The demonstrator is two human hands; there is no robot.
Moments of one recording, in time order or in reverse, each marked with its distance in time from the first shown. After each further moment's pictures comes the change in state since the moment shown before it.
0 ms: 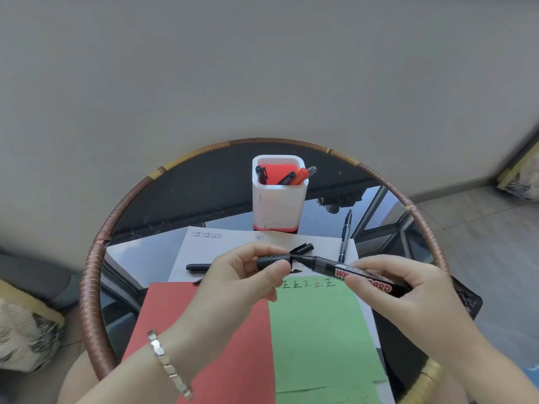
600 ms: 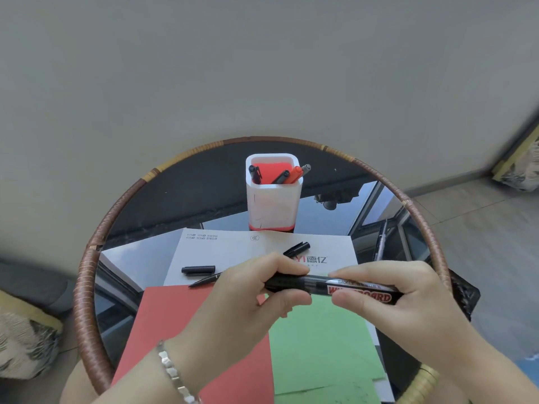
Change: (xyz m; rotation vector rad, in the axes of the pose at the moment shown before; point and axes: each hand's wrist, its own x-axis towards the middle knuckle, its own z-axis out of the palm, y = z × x) left_hand -0.003 -0.007 0.000 0.517 -0.175 0.472; right_hand -0.001 -0.001 0.004 -0.093 -0.118 -0.173
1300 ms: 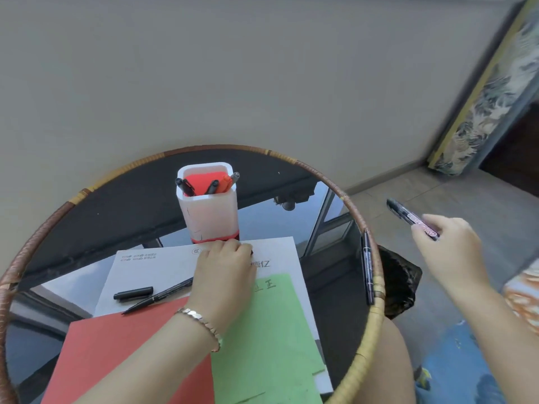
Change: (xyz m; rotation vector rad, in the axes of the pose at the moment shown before) left_hand 0.061 -0.052 0.053 0.998 -0.007 -0.061; right_hand -0.015 0.126 -0.117 -0.575 0.635 0.608
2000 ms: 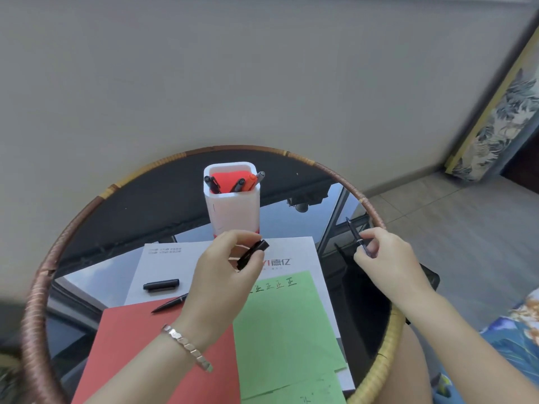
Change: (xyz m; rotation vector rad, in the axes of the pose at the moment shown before) left_hand -0.025 0.004 -0.051 -0.925 0.150 -0.273; right_hand -0.047 -0.064 0.040 0.077 -0.278 -0.157
